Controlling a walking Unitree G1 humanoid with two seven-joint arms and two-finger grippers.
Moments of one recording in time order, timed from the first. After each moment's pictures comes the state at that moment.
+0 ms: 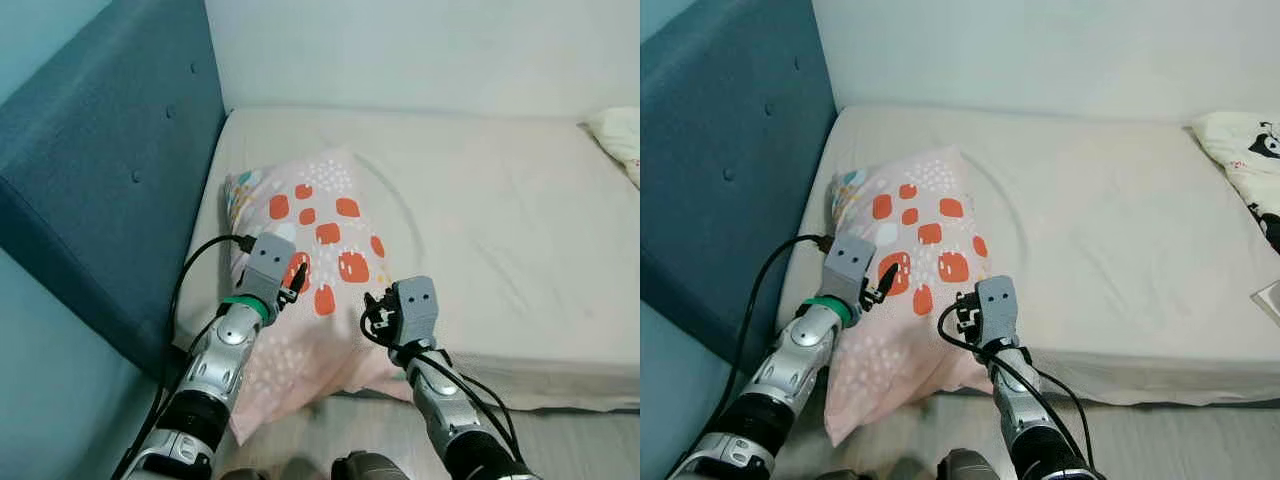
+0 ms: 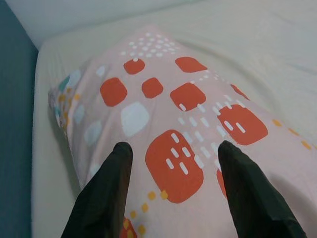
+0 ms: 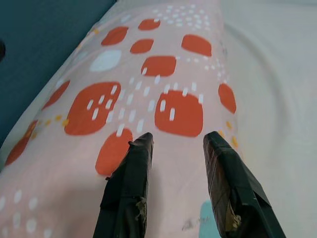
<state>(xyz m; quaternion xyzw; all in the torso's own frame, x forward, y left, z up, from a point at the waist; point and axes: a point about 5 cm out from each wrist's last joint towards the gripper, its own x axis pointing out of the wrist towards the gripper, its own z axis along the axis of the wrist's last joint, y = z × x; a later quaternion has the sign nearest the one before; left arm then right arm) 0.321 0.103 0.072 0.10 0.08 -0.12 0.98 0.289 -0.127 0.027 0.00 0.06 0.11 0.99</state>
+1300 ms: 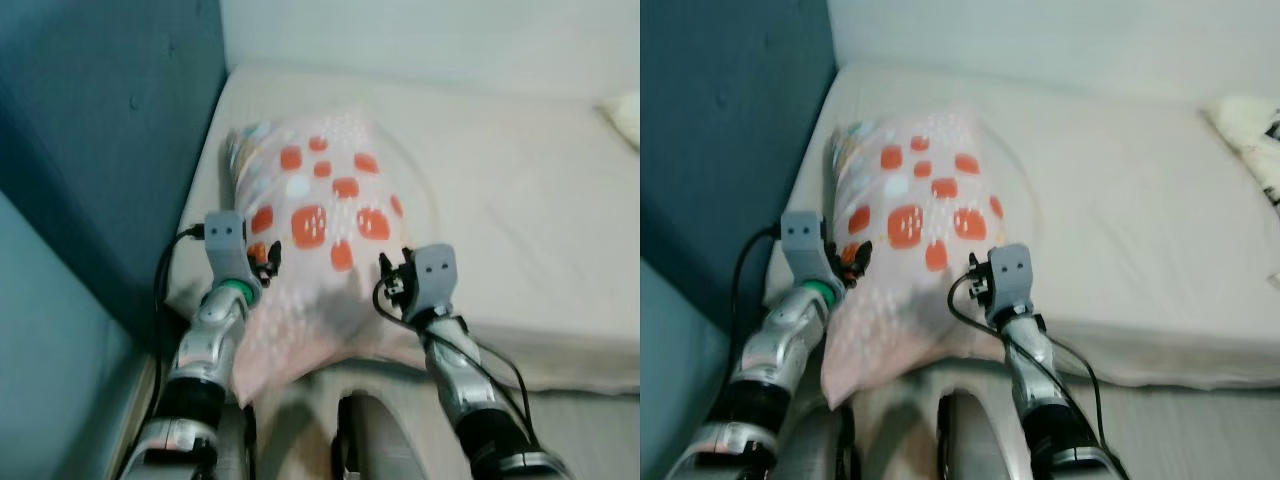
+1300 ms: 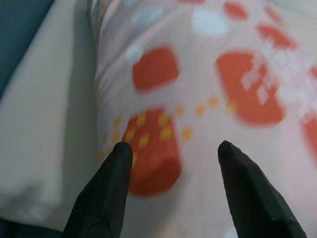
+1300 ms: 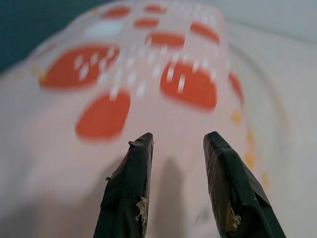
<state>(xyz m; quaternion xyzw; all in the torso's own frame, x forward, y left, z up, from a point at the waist) 0.332 0.118 0.092 -0.09 0.12 -0.04 0.99 0.313 -0.144 0.067 -0.04 -0.02 0.10 0.99</state>
